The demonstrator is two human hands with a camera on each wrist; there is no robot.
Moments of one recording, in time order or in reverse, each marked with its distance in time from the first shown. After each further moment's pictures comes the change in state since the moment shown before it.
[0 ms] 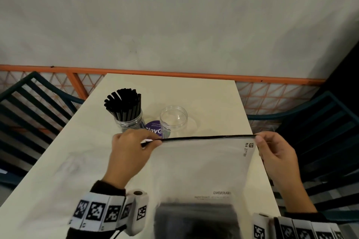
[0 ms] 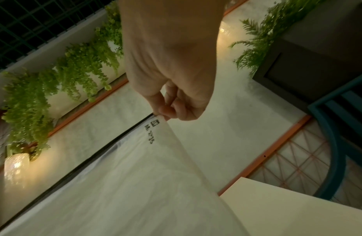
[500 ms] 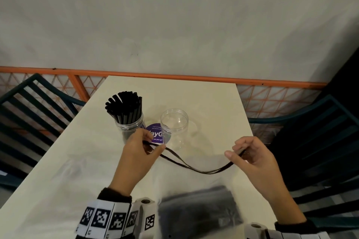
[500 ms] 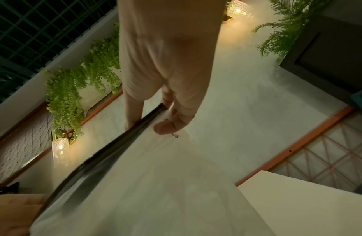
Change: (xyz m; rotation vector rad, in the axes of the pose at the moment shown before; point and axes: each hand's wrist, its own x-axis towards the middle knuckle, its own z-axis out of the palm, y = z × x) left_hand -0.003 -0.001 0.018 -0.338 -0.021 -0.218; right_hand -0.011 -0.009 0.028 0.128 -0.238 -0.066
